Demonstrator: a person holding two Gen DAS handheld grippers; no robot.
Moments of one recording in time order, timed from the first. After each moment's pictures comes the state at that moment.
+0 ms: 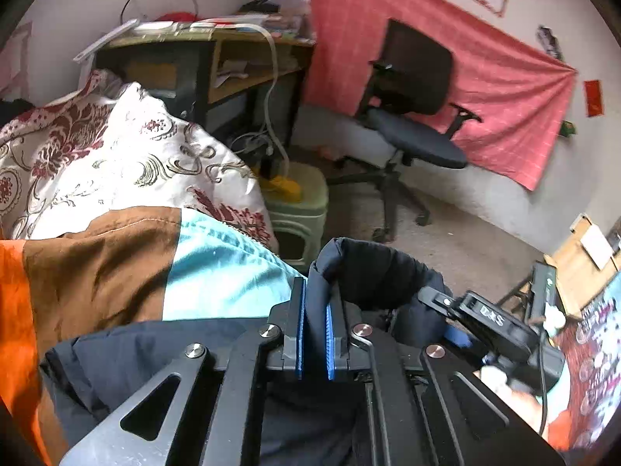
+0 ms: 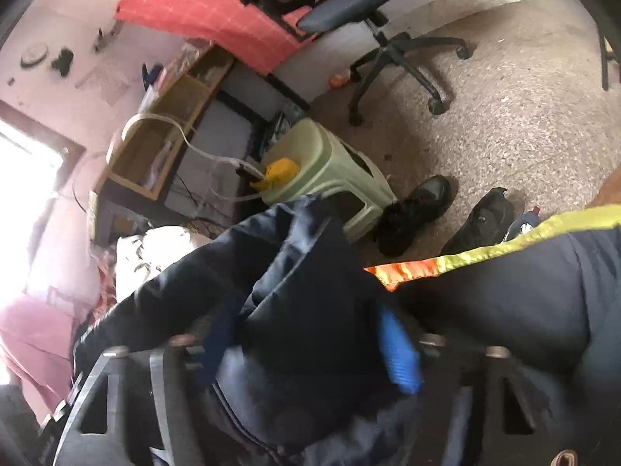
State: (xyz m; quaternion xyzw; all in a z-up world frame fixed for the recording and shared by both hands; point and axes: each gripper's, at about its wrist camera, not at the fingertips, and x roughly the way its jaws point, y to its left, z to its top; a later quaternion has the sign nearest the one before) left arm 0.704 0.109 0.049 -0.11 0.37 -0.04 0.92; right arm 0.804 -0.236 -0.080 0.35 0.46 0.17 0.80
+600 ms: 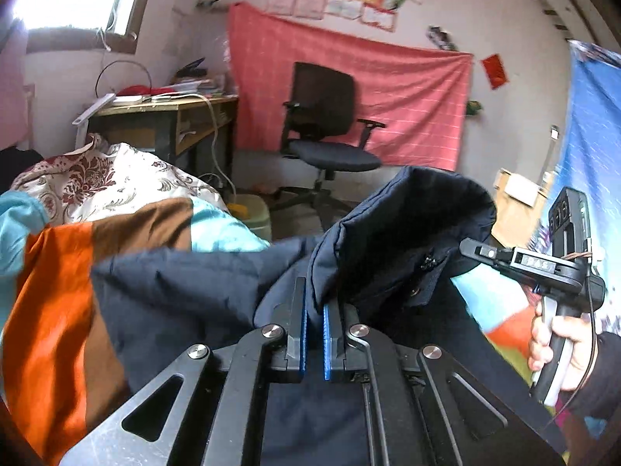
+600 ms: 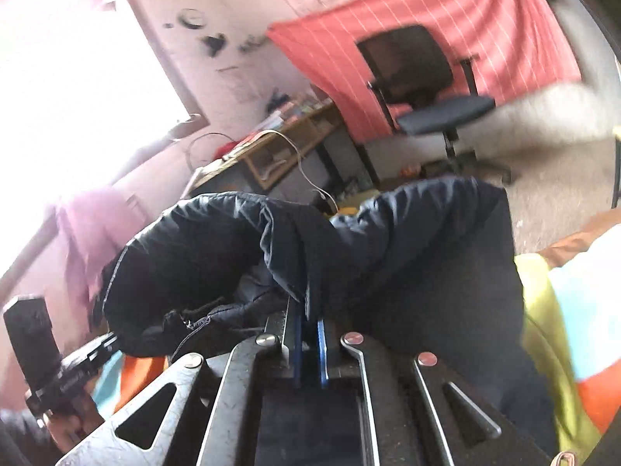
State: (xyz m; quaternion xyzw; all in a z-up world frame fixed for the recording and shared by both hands) left arm 0.464 0.094 0.085 -0.04 0.27 -0.17 0.95; right arm 0.515 -0.290 0.046 0.19 0.28 0.27 0.90
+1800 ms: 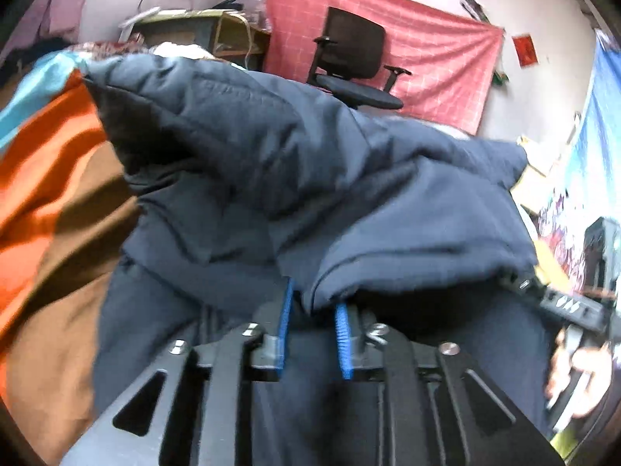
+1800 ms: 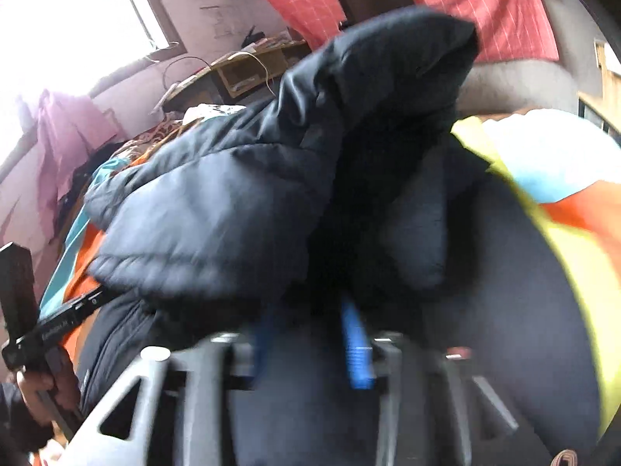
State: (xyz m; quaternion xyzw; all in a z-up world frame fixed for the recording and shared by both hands) left arm 0.392 0.065 -0.030 -0.07 0.36 -0.13 0.92; right arm 0.400 -0.294 -0.065 0.13 0.37 0.22 0.89
